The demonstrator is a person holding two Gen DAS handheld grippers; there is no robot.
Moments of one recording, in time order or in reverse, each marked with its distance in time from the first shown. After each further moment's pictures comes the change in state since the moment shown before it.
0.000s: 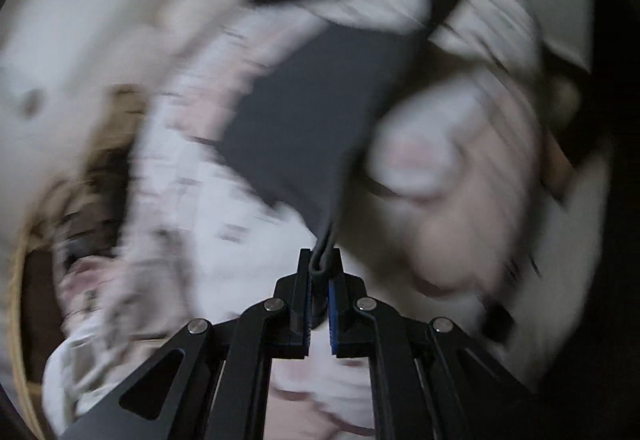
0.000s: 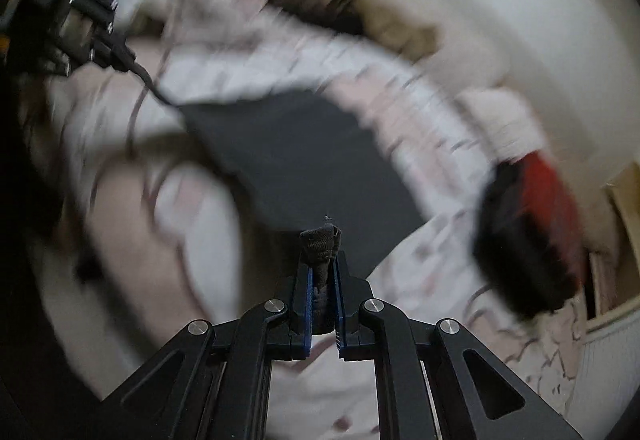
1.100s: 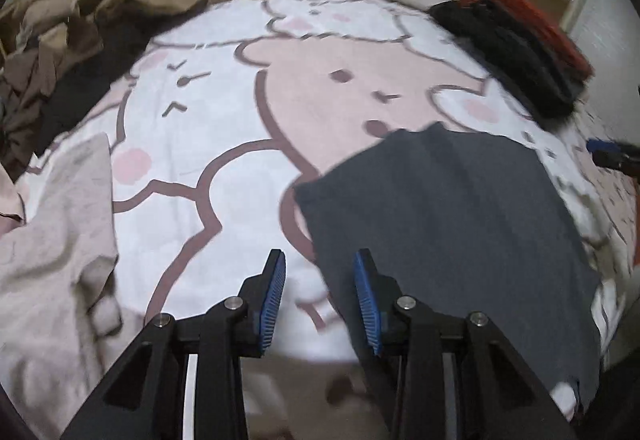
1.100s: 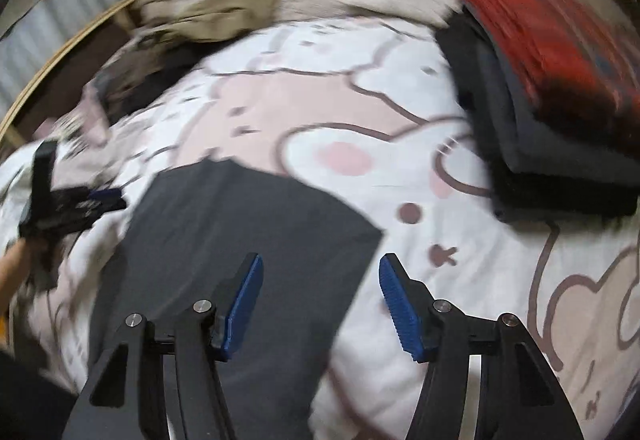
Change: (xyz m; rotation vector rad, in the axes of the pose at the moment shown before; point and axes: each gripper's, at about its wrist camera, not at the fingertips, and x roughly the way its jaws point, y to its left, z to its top) left arm 0.194 0.272 0.074 -0.808 -0.078 -0.150; right arm 0.151 -0.225 0.014 0.829 0.002 0.156
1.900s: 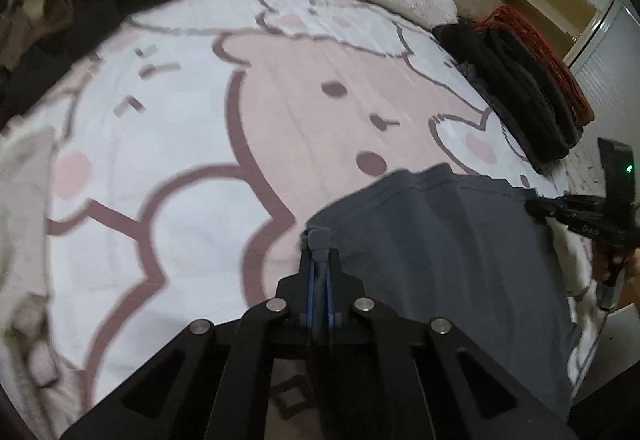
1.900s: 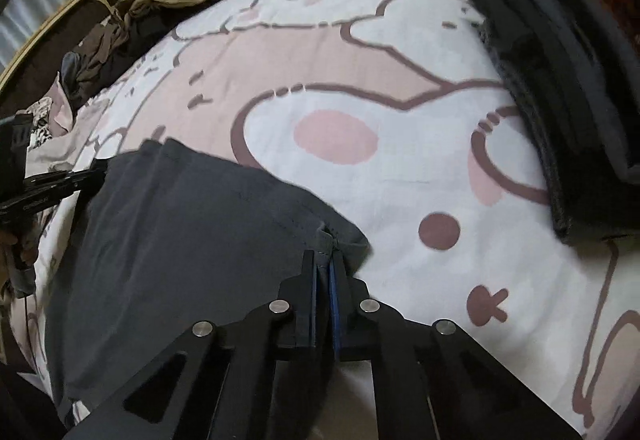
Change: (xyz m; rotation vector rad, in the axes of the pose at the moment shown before) left arm 0.022 0.005 0.027 -0.085 -0.059 -0.115; right arm 0.076 0.000 0.014 -0.058 0.062 -0.021
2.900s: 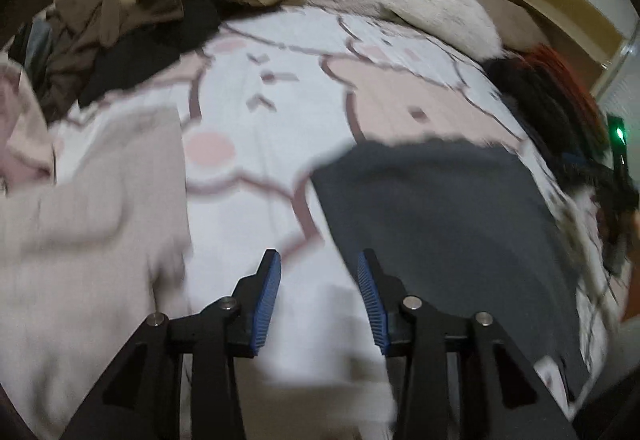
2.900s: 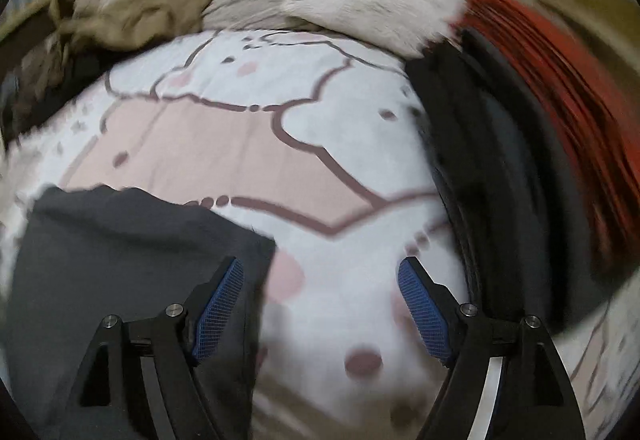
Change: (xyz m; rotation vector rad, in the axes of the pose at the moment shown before) left arm -0.062 0.065 -0.041 -0.088 -0.009 0.082; right arm -0.003 -0.010 0.057 0.064 -0.139 -0.247
